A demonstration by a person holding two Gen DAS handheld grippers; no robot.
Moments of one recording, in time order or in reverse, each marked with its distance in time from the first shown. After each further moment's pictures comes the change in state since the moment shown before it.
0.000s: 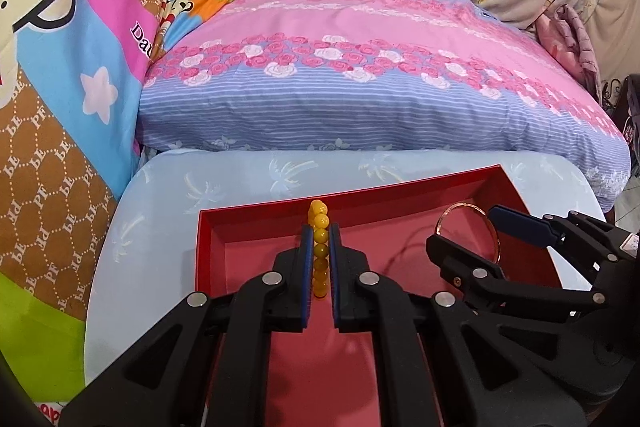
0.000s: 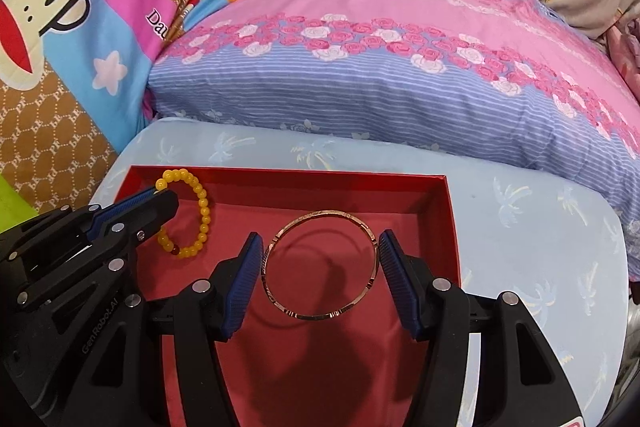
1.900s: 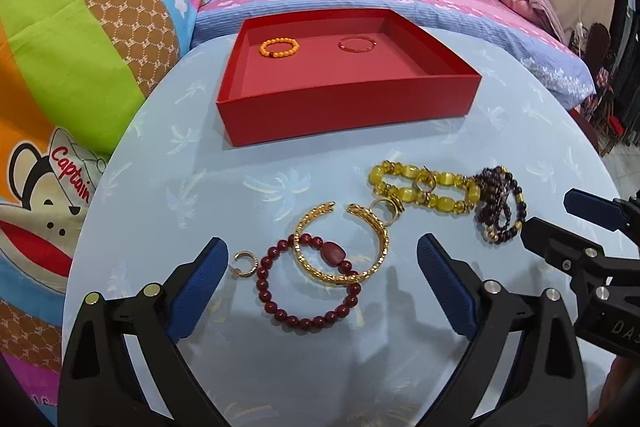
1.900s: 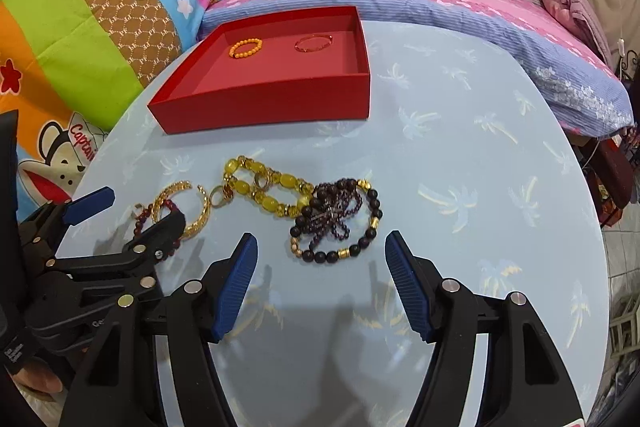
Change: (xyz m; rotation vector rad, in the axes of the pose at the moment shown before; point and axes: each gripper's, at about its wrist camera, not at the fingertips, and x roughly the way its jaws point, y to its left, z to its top) left arm -0.169 -0.046 -0.257 0.061 0.003 0.035; right arm -0.189 0.001 -0.288 0.064 -0.033 -0.036
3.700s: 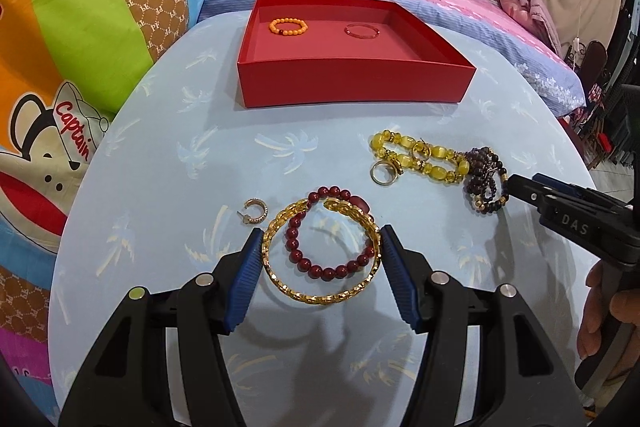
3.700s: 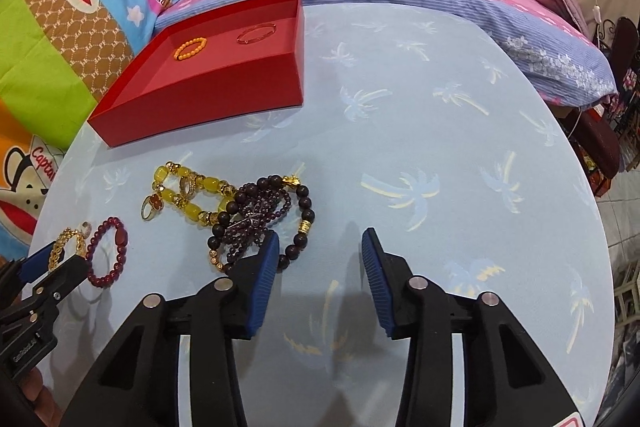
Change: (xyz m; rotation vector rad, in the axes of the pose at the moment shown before) left arm -0.021 0.017 -0.020 -0.095 0.043 -0.066; right arm 0.032 -0.039 0.002 0.089 0.015 -0.071
